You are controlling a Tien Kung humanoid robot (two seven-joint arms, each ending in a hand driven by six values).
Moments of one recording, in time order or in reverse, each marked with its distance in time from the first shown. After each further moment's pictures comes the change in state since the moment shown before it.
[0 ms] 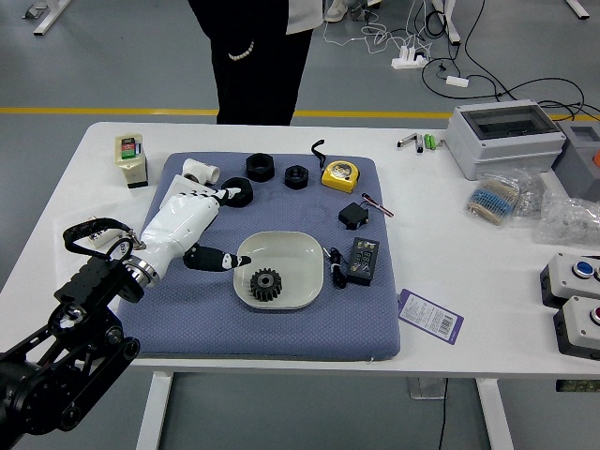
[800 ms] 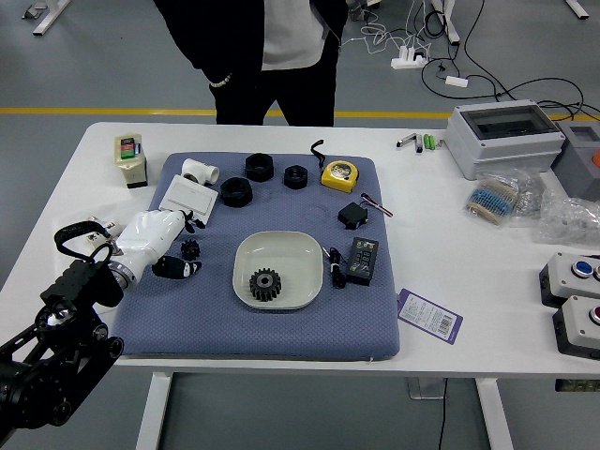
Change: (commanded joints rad) left arm -0.007 -0.007 -0.021 0.107 0.012 -0.018 0.054; right arm -0.001 -0.001 0.000 0.001 0.000 0.000 0.000
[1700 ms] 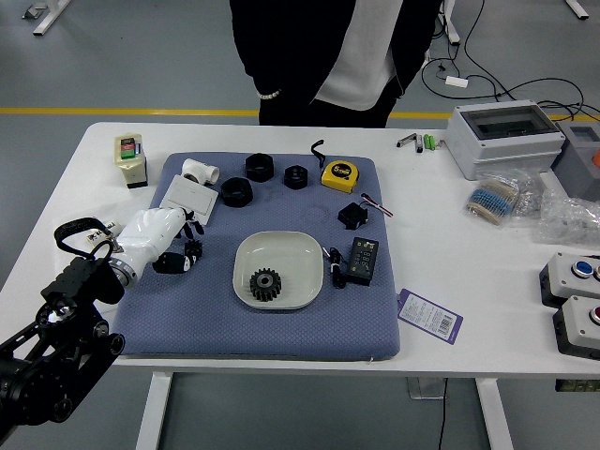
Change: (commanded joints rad) left arm -0.007 0.000 -0.003 -0.020 -0.015 0.000 -0.003; right arm 0.008 -0.002 0.001 0.000 0.002 0.000 0.000
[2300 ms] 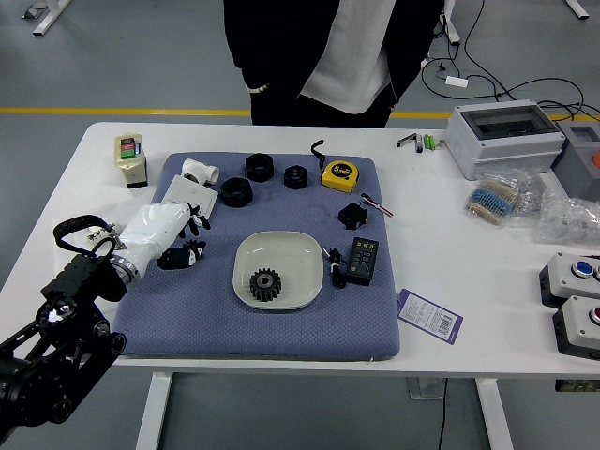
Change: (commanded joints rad) left arm 0.004 0.007 0.010 -0.036 -0.008 -0.003 -0.007; right arm 0.003 0.000 0.000 0.000 0.000 0.000 0.000
